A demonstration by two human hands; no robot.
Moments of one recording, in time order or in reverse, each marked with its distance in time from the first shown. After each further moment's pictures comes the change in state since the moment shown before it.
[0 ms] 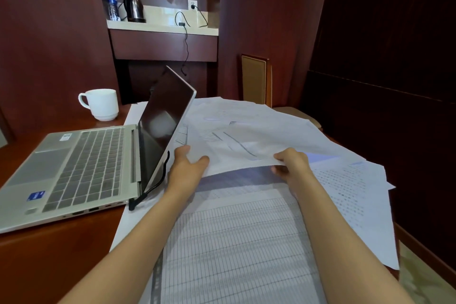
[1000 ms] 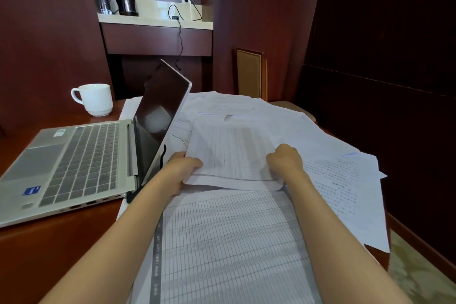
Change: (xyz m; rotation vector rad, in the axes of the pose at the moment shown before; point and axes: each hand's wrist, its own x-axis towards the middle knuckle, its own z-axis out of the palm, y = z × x) left_hand 0.005 0.008 -0.013 -0.058 -0.236 -0.260; right_hand -0.017 0.002 0.006 -0.969 0.052 -0.221
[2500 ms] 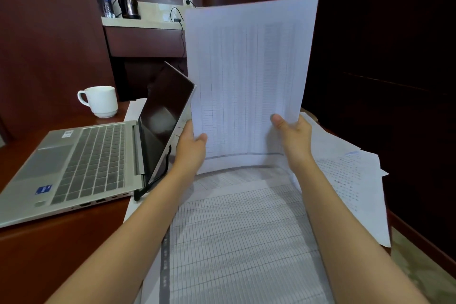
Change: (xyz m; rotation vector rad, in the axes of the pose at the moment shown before) left_hand -0.026 0.022 0.015 -0.070 0.127 0.469; right_hand -0.009 -0.011 -0.020 1.032 0.155 -0.445
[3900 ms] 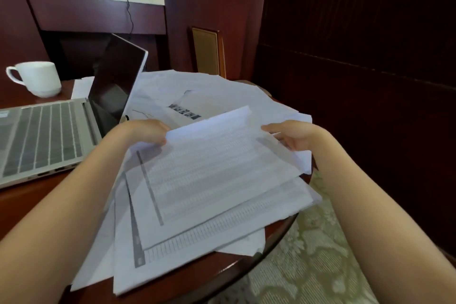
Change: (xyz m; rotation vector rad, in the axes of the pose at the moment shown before) left_hand 0.004 0.004 -0.025 1.141 -0.762 -0.053; right_hand -0.044 -0.043 -0.118 -0.402 -0.432 0.774
